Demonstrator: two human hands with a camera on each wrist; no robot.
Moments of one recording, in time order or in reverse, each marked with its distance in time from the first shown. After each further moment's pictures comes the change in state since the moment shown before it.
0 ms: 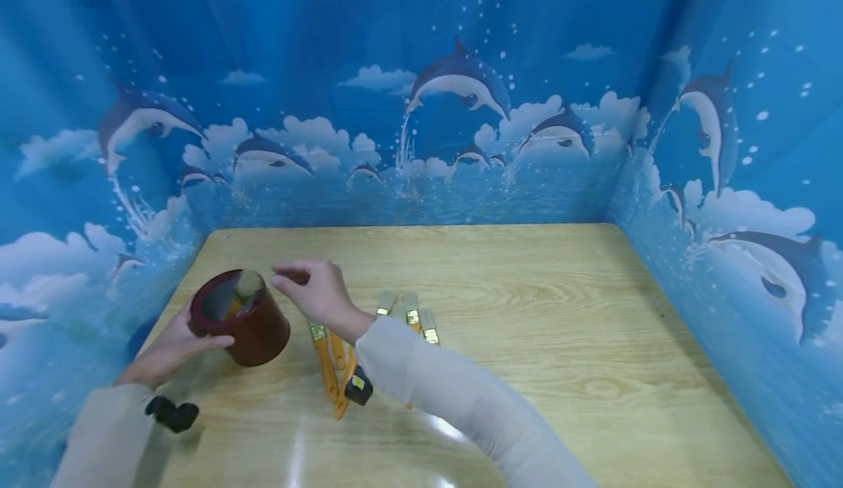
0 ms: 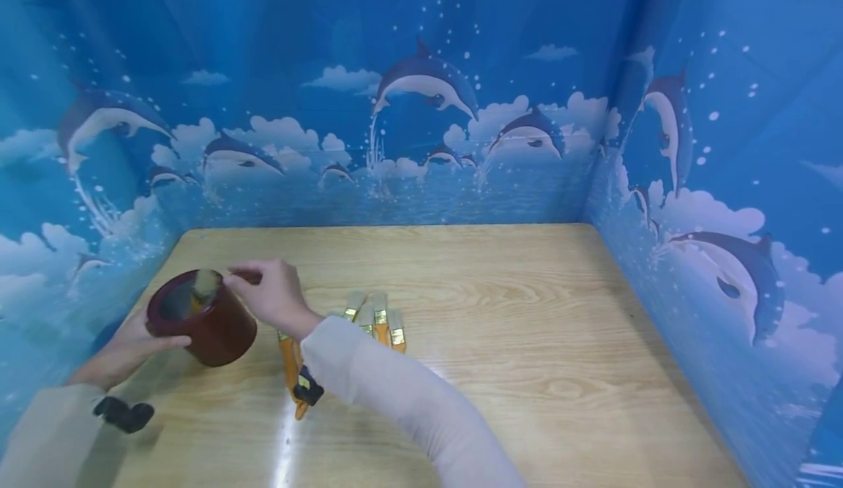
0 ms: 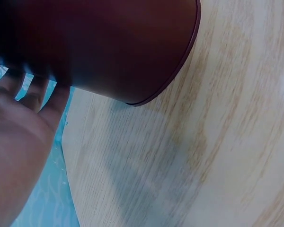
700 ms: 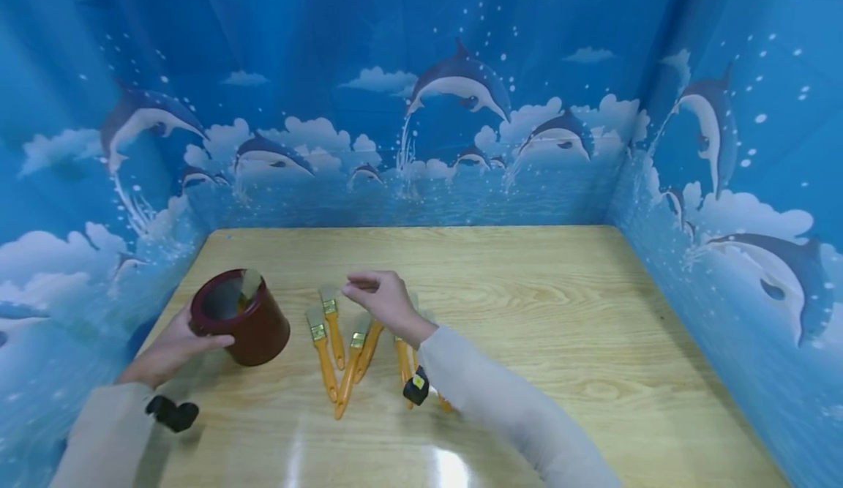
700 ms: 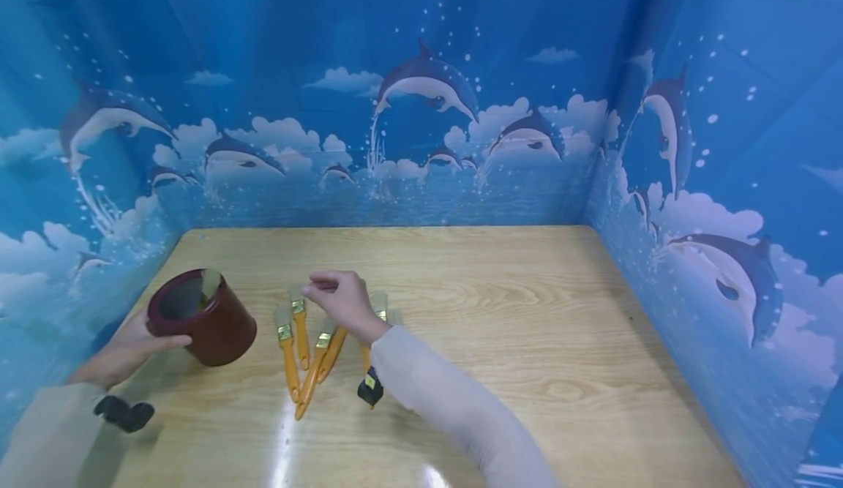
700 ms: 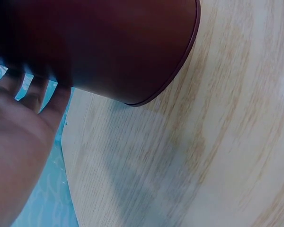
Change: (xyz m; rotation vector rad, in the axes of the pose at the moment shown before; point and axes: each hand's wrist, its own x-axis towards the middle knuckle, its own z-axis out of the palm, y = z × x) left_hand 0.000 -0.003 -0.002 -0.008 -0.022 -0.015; right_hand -0.025 0.063 -0.066 0.065 -0.015 0.182
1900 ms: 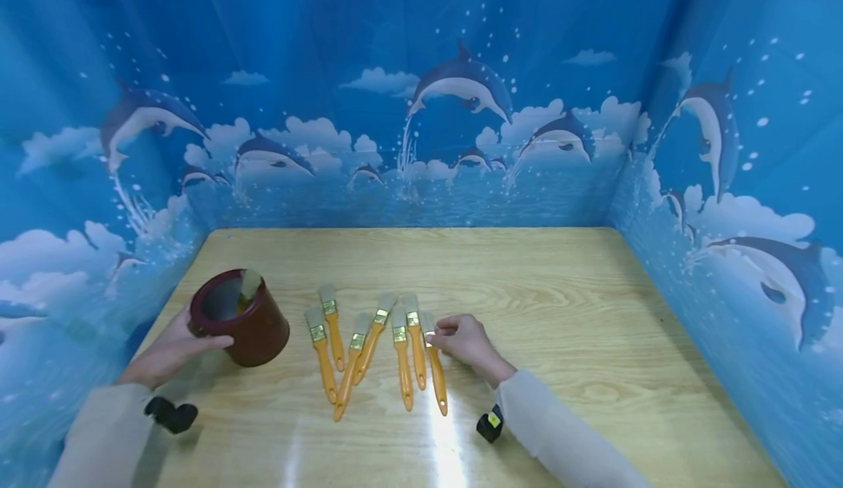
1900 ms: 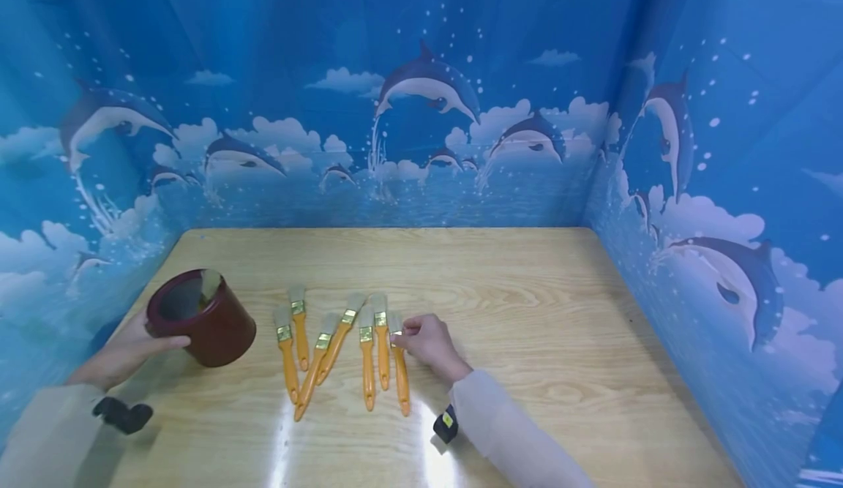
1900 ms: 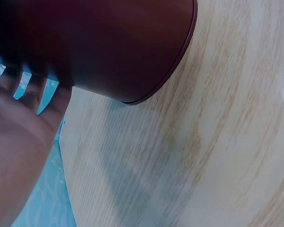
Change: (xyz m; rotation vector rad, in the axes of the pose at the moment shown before) left_hand 0.003 -0.002 0.002 -0.046 0.020 -0.002; right_hand -0.065 0.079 -0.078 -0.231 0.169 0.286
